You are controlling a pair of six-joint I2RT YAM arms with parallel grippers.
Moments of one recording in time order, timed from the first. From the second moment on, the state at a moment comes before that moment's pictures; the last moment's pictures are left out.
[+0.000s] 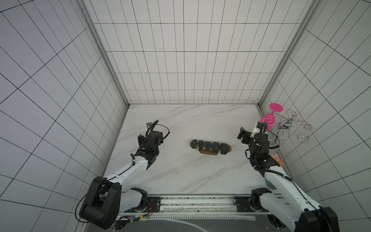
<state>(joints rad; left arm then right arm) -0.30 1.24 0.53 0.20 -0.61 -0.15 0.17 0.96 0.44 0.24 0.40 0.19</state>
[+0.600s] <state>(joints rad) -0.11 1.58 0.36 0.91 -0.27 -0.03 0.05 1.49 0.25 1.07 0.31 -0.01</state>
